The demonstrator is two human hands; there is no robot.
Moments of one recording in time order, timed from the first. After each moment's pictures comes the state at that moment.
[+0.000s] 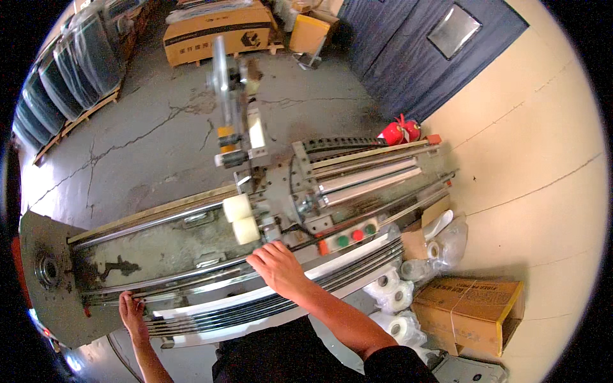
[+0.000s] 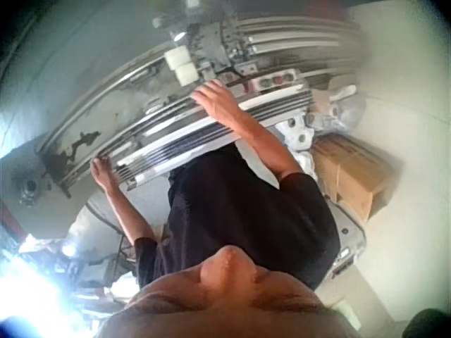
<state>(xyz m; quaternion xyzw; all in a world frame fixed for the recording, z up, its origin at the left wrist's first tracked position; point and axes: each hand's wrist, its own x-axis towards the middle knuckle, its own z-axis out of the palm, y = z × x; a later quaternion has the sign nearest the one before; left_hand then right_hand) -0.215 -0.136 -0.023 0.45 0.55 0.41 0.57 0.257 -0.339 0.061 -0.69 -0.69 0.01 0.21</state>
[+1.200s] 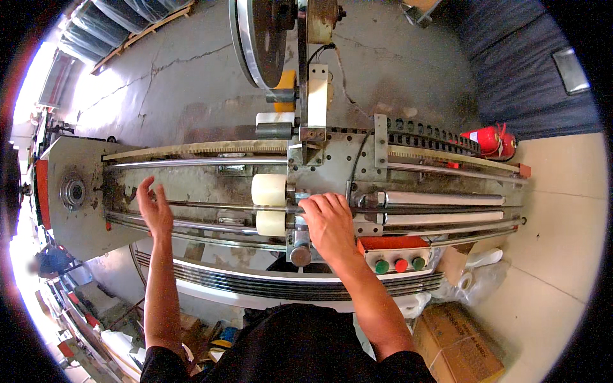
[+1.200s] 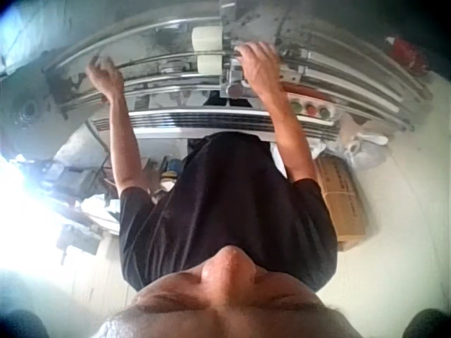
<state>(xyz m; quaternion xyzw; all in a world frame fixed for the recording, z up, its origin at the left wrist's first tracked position) 0.021 -0.052 -0.011 0.70 0.60 0.37 0.11 0.394 -0.258 0.003 -0.70 -0.65 0.12 0.28</state>
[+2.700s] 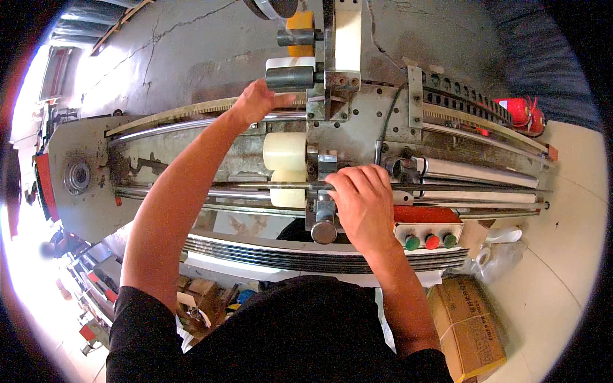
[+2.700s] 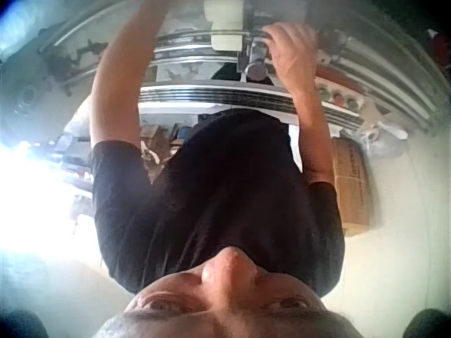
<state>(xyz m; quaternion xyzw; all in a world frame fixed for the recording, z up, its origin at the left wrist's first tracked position) 0.244 0.035 -0.115 0.77 0.36 0.04 0.53 0.395 -0.267 0.008 -0.71 -0.64 0.13 0.28</state>
